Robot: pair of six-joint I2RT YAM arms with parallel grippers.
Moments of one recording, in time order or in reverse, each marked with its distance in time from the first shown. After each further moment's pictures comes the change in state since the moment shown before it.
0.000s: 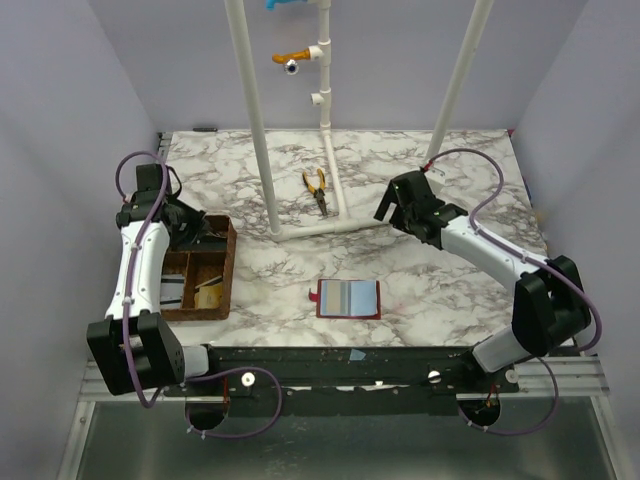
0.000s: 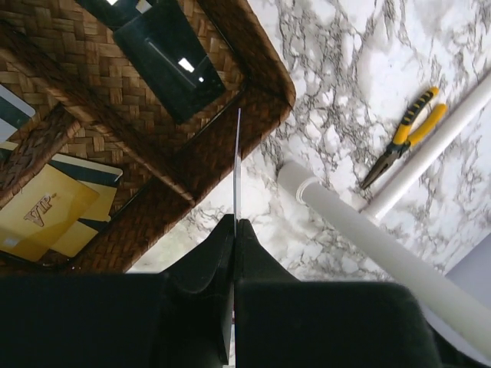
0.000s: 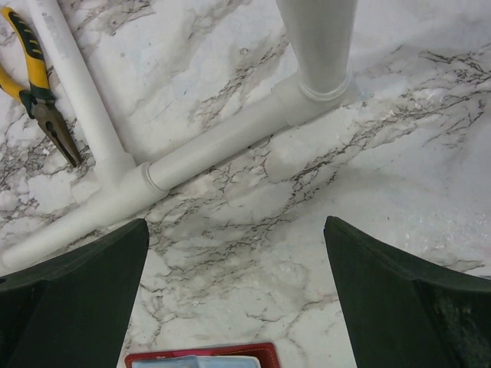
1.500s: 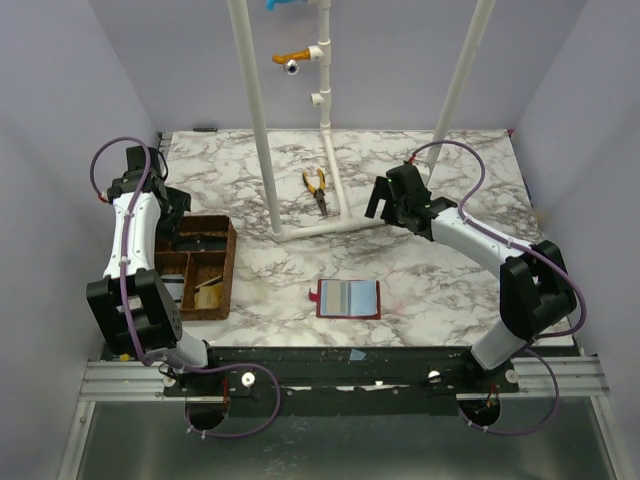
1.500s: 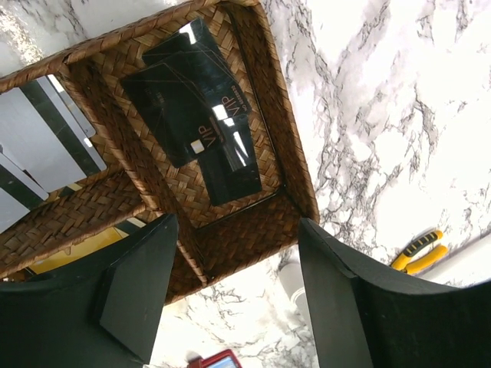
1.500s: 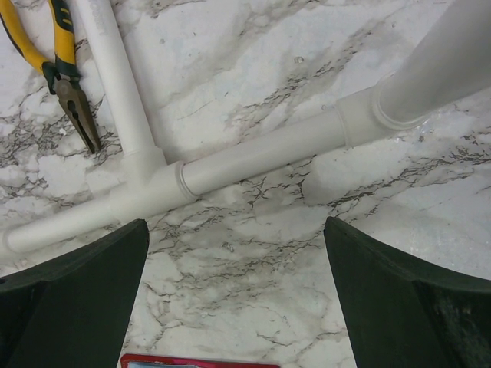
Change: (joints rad) left arm 0.072 0.248 0.215 -0.108 -0.272 -0.166; right arm -0.006 0.116 0.076 0.070 -0.098 -0.135
